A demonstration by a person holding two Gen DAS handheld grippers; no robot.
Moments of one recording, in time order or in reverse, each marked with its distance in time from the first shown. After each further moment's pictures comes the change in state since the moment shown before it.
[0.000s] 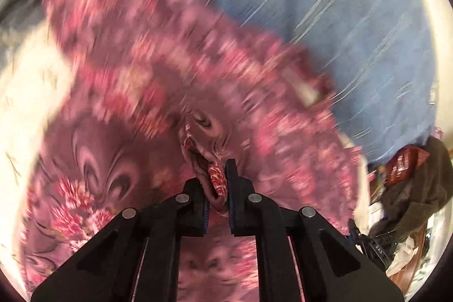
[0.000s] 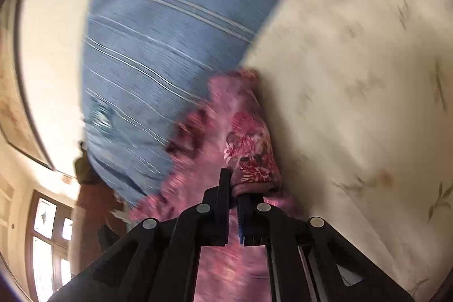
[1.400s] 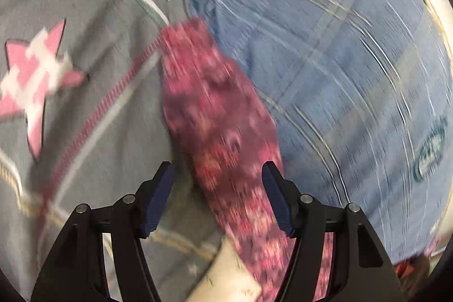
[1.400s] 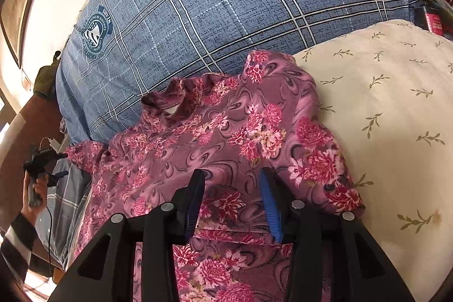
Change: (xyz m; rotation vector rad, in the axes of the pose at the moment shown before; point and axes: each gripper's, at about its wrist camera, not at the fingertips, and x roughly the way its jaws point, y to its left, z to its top) left arm -0.142 0.205 0.211 -0.264 -0.322 0.168; right arm 0.047 0.064 -0.033 -0.534 -0.069 -0.227
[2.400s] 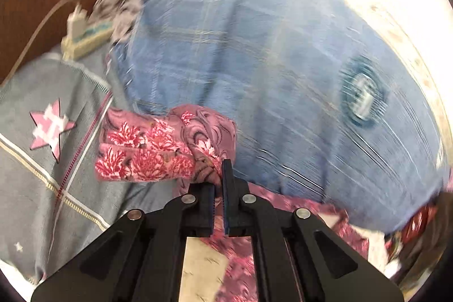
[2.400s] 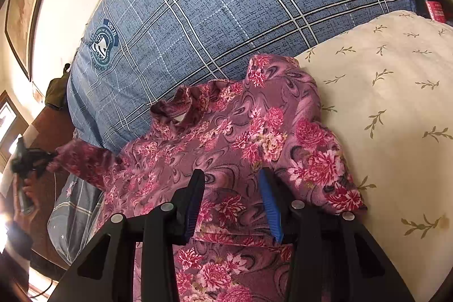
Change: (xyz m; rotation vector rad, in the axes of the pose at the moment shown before) left arm -0.130 -0.105 -0.103 0.343 -0.199 -0.065; right arm -0.003 -0.010 -0.001 0.049 -0.028 0.079
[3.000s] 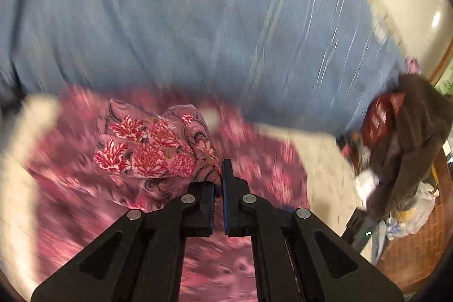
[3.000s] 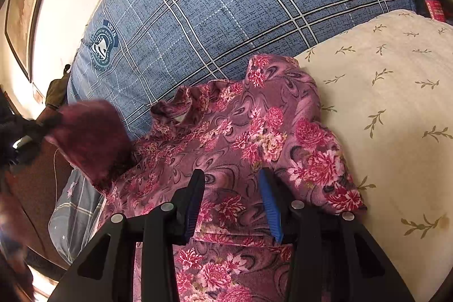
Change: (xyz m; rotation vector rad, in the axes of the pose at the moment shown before) left arm 0.058 -0.250 -0.165 0.263 0.348 -0.302; right arm 0.000 -0.001 0.000 0.007 -0.002 0.009
